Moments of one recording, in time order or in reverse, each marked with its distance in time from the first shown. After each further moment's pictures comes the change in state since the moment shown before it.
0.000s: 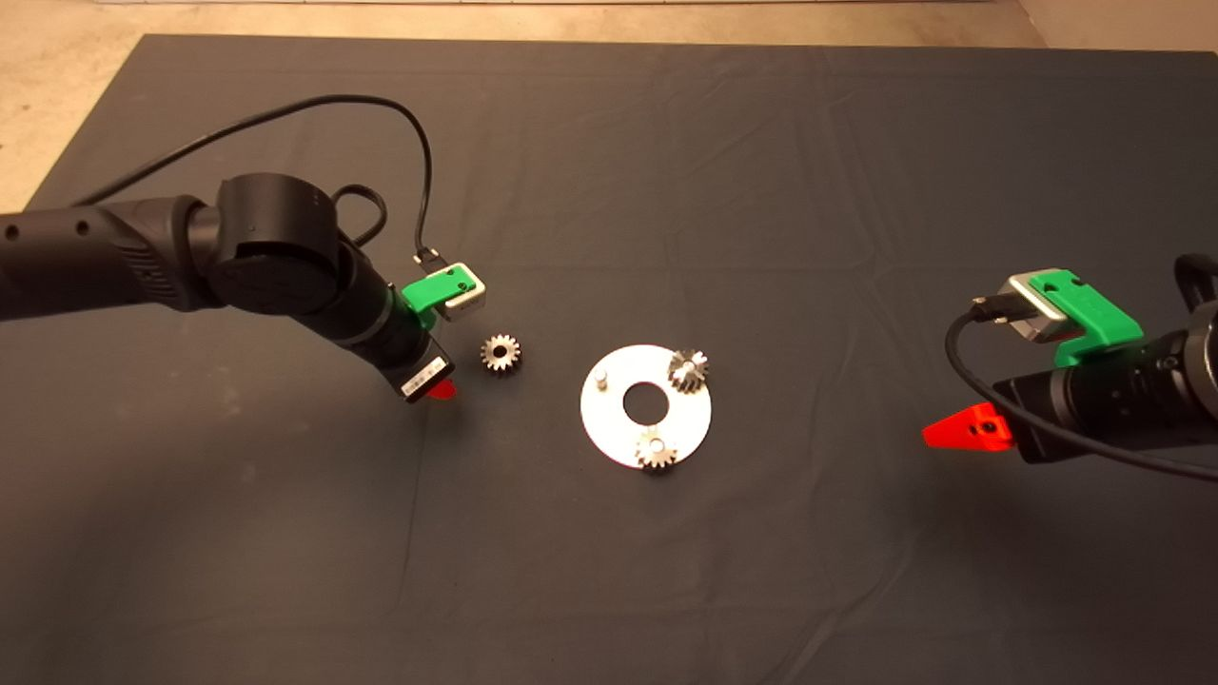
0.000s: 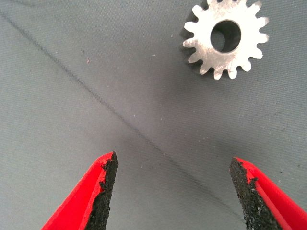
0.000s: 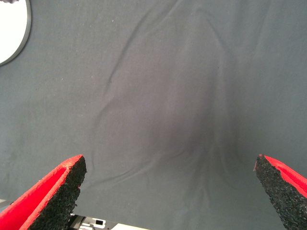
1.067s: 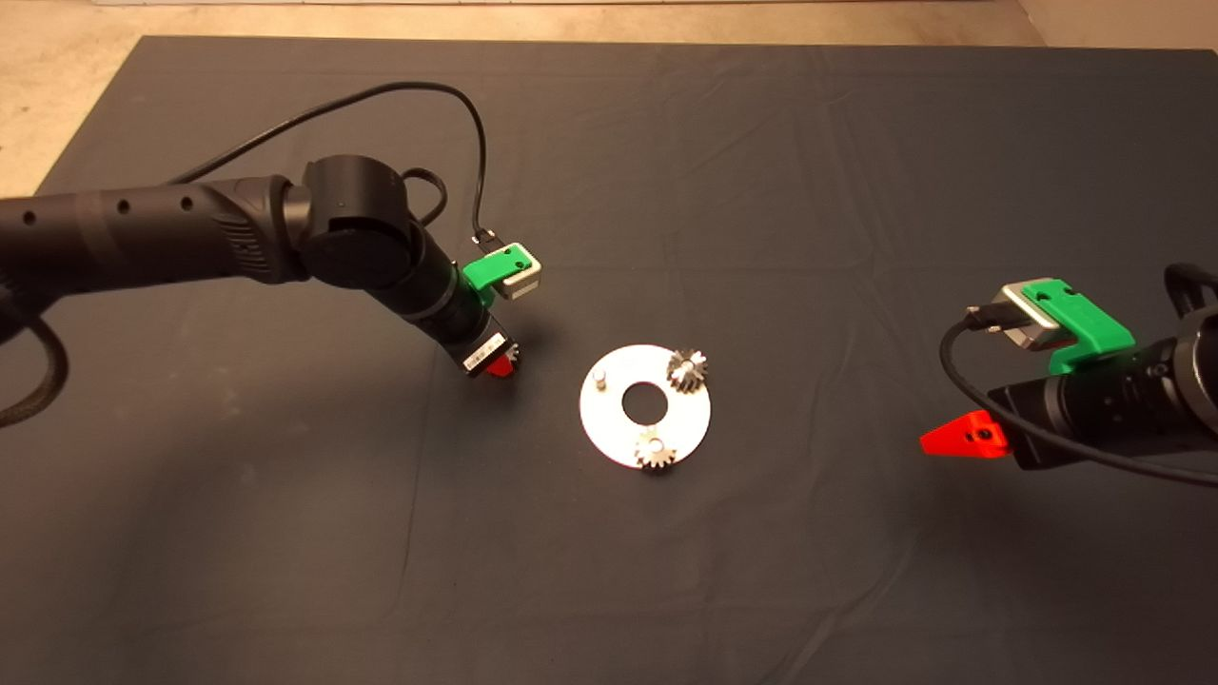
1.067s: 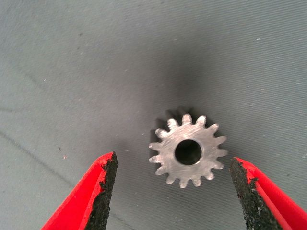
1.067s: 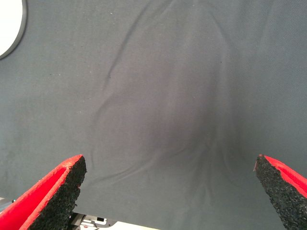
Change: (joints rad) left arm 0.000 0.134 -0.124 -0.005 -0.072 0.005; right arm -0.016 0.003 -0.005 0.000 0.000 0.000
